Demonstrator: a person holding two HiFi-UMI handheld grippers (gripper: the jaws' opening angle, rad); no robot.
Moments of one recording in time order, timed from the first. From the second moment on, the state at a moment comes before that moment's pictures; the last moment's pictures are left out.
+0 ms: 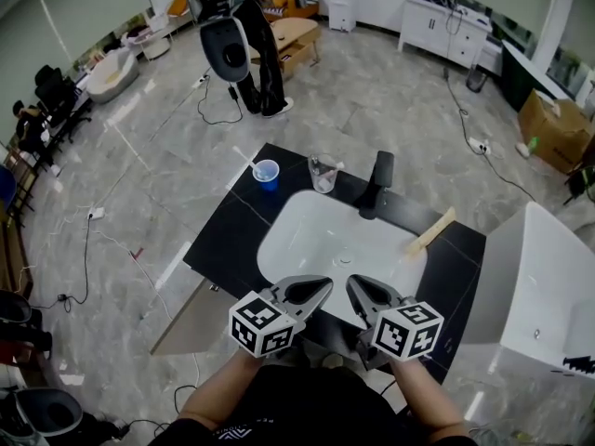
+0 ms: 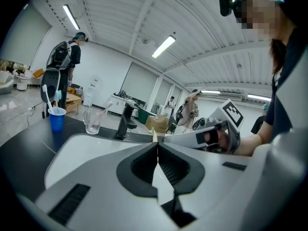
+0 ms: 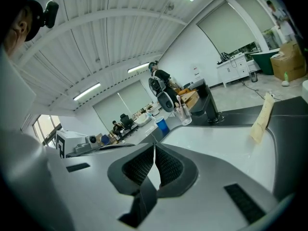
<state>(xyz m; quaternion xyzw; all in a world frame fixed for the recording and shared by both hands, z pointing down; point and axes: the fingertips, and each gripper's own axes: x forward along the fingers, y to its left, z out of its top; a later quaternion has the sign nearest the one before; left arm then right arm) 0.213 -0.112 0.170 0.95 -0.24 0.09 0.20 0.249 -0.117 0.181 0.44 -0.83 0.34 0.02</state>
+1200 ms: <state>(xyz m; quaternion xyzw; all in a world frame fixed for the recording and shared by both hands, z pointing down) 0.190 -0.283 0.198 0.95 -0.26 0.09 0.15 0.217 -0.251 0.196 0.53 -0.79 0.30 0.04</state>
